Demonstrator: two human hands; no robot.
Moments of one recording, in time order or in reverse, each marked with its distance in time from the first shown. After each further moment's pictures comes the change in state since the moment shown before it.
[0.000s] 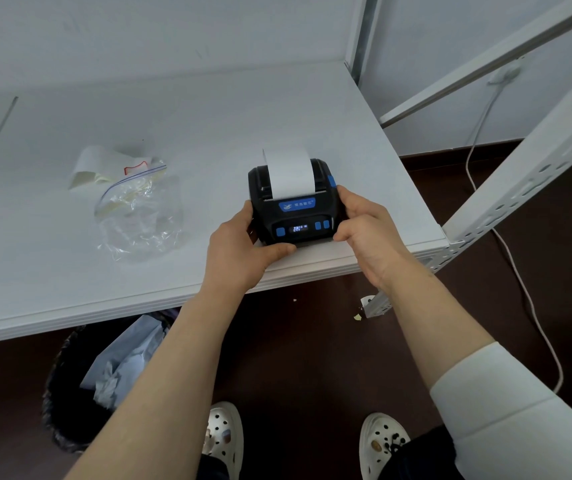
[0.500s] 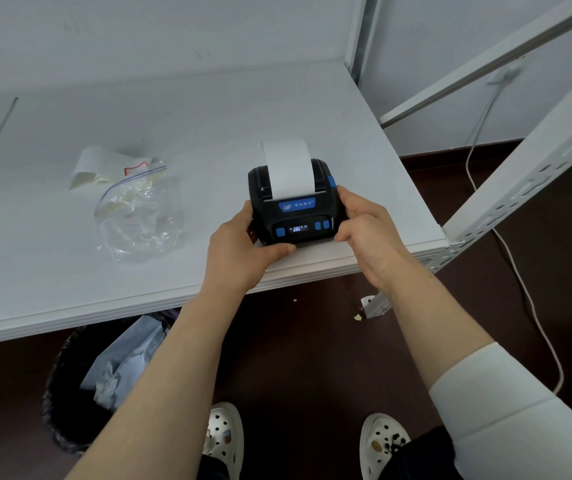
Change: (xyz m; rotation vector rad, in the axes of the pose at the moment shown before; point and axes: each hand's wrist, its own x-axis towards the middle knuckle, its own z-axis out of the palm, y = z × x) left_hand 0.000 0.000 0.000 0.001 0.005 0.000; right_hand -0.001 -0.002 0.001 -0.012 -0.014 -0.015
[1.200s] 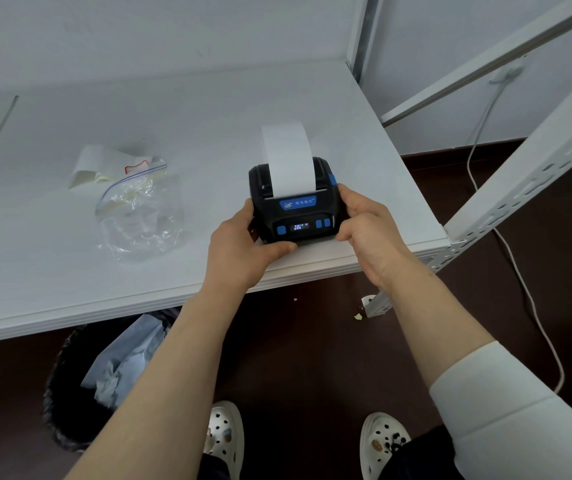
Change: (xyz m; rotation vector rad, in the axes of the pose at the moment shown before) left_hand 0.000 0.002 0.000 -0.001 0.005 0.004; right_hand 0.003 0.001 0.000 -0.037 0.004 0.036
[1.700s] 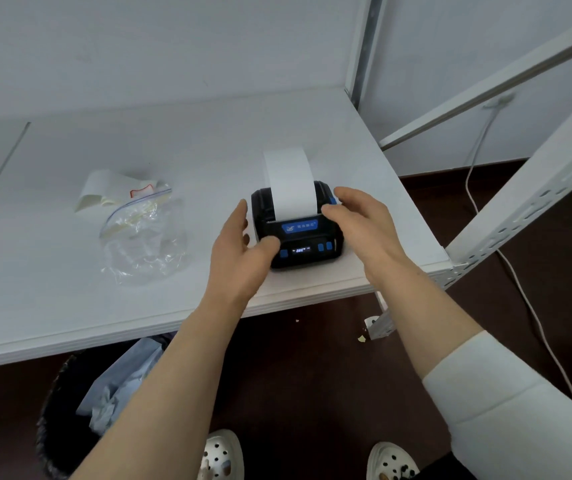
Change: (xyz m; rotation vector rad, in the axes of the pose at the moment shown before) left_hand 0.002 0.025 -0.005 -0.280 0.089 -0.149; right_hand 0.013 -0.028 0.009 -0.090 0.181 -0.038
